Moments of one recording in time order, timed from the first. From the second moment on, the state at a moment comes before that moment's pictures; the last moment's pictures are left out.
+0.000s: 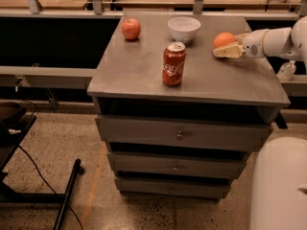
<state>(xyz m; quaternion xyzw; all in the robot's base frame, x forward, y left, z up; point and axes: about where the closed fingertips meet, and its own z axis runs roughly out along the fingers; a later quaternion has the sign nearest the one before) 0.819 -0.279 0.849 -0.35 0.76 0.18 0.51</state>
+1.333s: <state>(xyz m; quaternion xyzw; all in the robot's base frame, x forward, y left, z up) 0.756 -0.260 0.871 -0.43 0.72 0.24 0.49</state>
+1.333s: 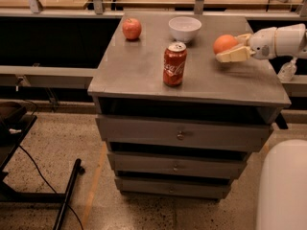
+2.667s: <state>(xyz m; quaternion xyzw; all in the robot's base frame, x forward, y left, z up) 0.676 -0.229 0.868 -0.50 0.70 0.25 0.44</state>
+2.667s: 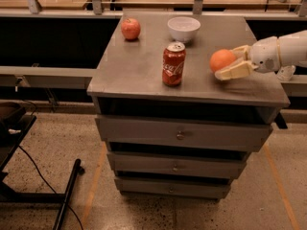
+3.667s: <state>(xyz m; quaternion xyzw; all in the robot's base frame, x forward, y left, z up) 0.615 -0.159 0.846 -0.53 0.67 0.32 0.42</state>
